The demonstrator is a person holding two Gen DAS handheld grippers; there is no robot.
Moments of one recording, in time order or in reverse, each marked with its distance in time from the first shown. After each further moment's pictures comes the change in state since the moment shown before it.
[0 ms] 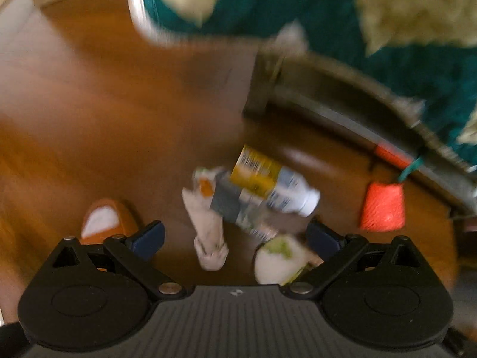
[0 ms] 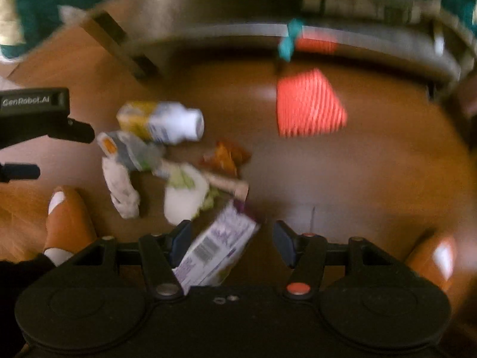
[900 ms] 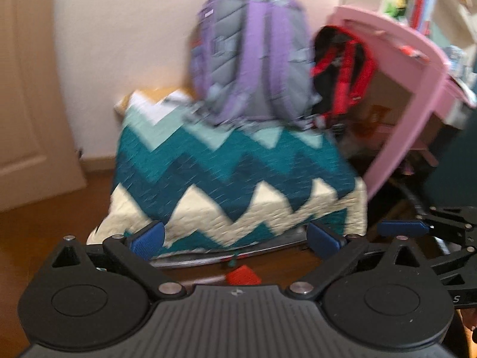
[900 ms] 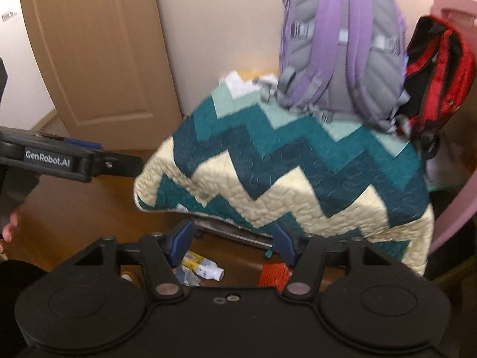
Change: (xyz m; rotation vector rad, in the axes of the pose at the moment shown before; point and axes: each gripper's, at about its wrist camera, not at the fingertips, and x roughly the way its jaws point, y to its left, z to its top) left arm -0.368 -0.050 -0.037 0.518 -0.539 -0.409; right arm -0.364 0.012 -0.012 -0.319 -0.598 0.046
